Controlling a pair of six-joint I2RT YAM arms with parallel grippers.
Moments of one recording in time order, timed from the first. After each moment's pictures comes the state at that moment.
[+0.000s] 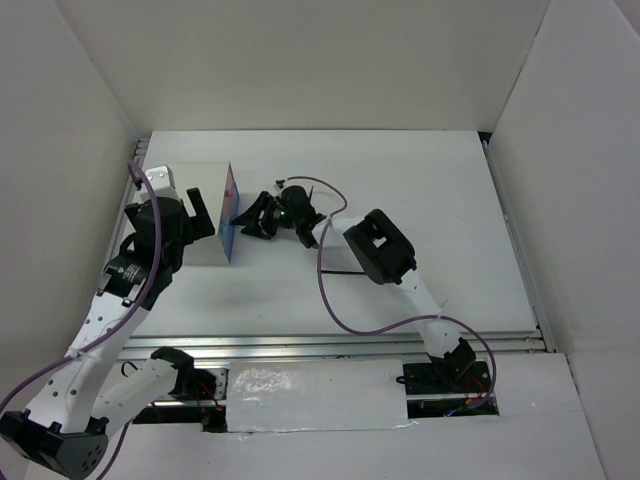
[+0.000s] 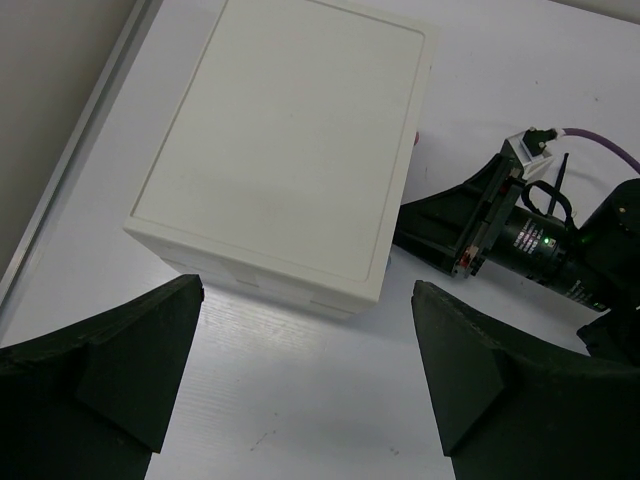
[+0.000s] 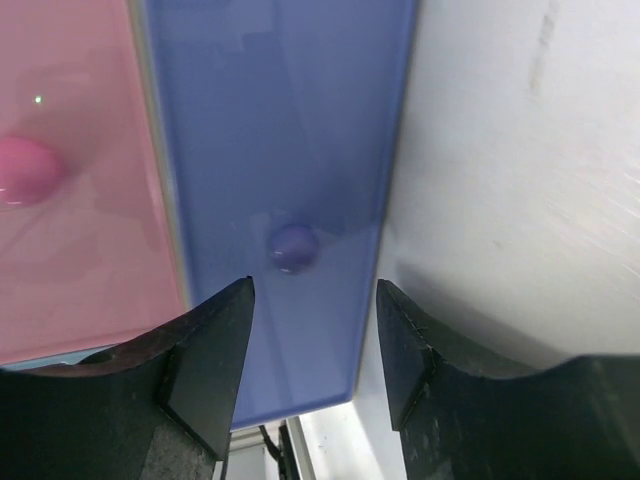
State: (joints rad) left arm -0.32 0.86 1.00 -0.58 -0.52 -0.35; right arm 0.71 2.54 1.72 0.57 -0.49 1.26
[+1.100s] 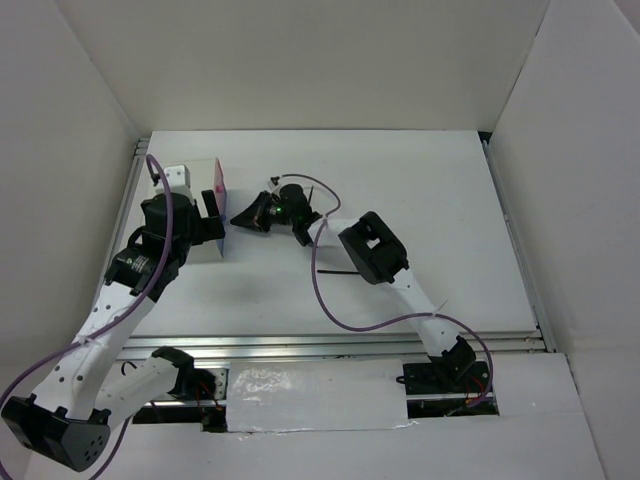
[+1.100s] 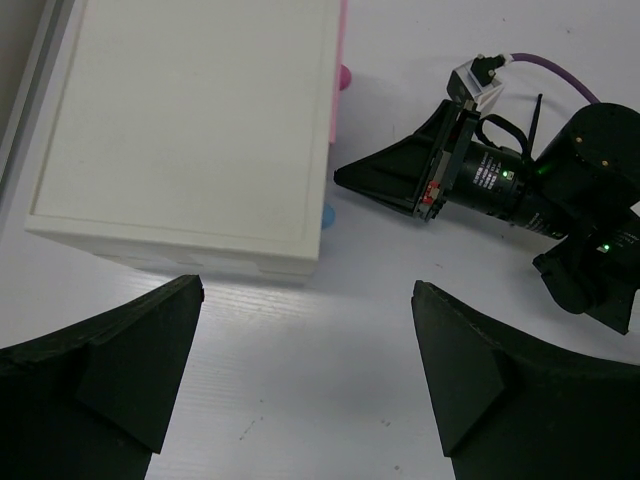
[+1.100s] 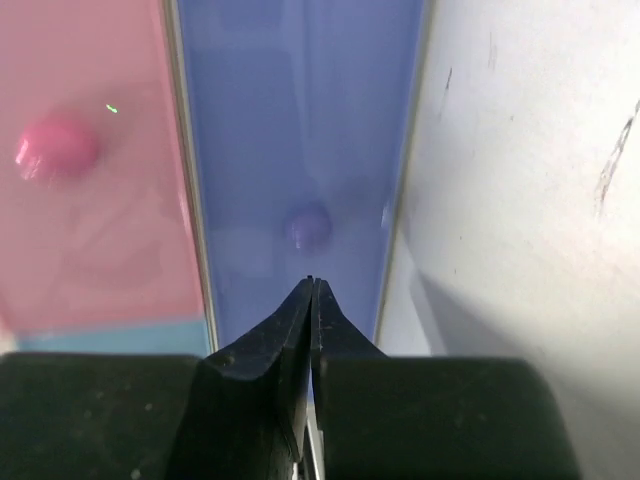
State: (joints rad) left arm -0.32 0.92 1.00 -0.58 -0.39 -0.32; right arm 0.71 2.67 1.87 0.64 -0.57 1.34
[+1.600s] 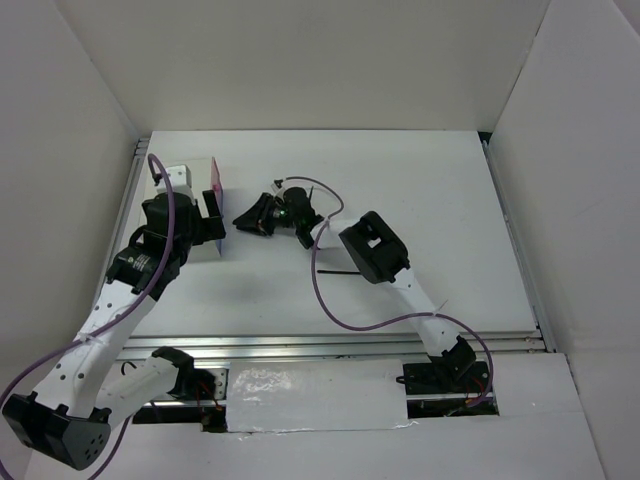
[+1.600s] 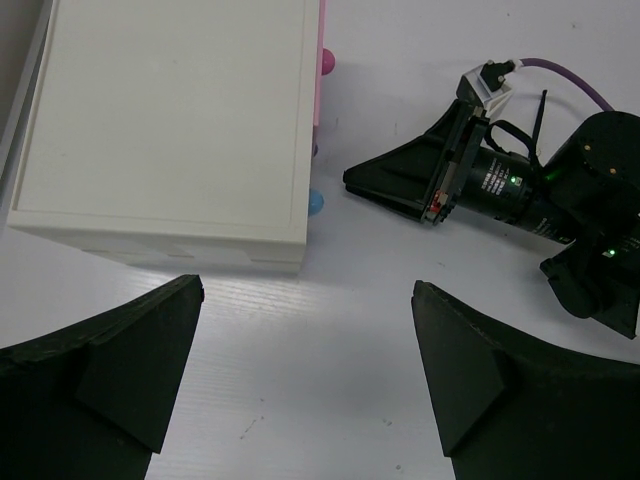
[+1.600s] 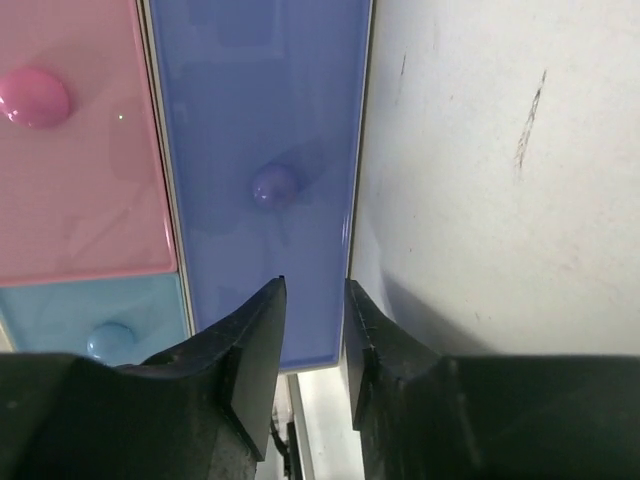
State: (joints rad) left arm -0.32 0.93 1.00 -0.58 -0.39 -0.32; right arm 0.69 2.66 1.81 0.69 -0.56 1.33
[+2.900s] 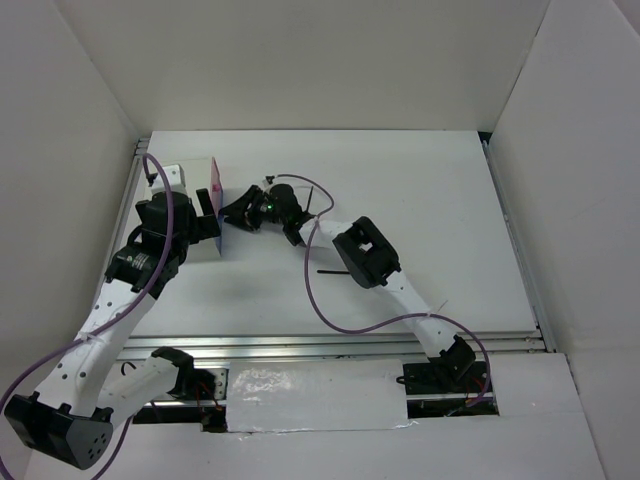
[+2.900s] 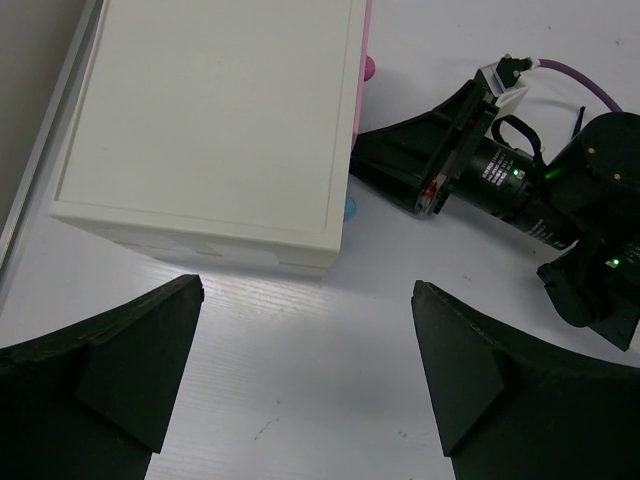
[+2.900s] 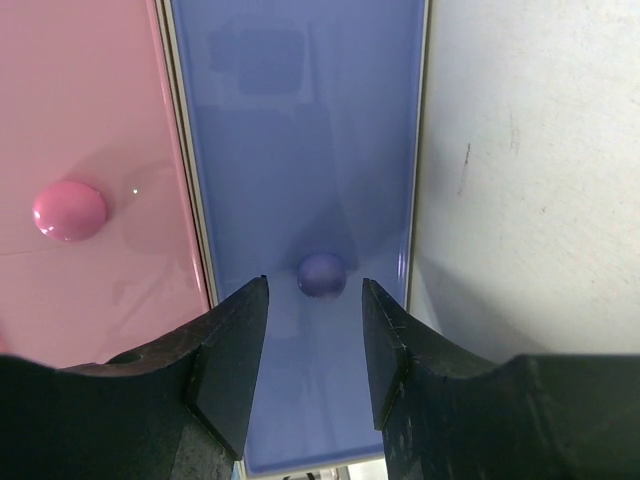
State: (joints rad) left arm -0.30 0.93 1.00 -0.59 -0.44 -0.32; right arm 0.74 2.76 2.05 0.59 -0.45 1.43
